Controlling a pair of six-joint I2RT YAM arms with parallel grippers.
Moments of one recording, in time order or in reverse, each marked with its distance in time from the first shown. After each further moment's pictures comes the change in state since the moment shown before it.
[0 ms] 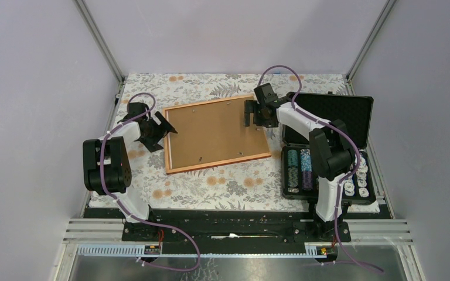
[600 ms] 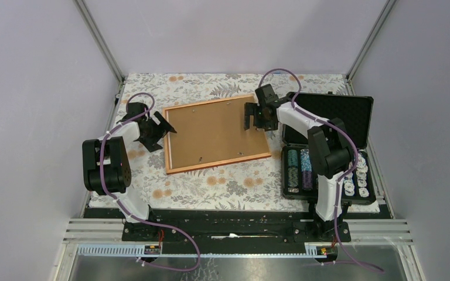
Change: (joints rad) left arm 0.009 0.000 0.000 0.003 0.002 0.000; right arm -0.019 0.020 0.002 -0.029 -0.072 0.002
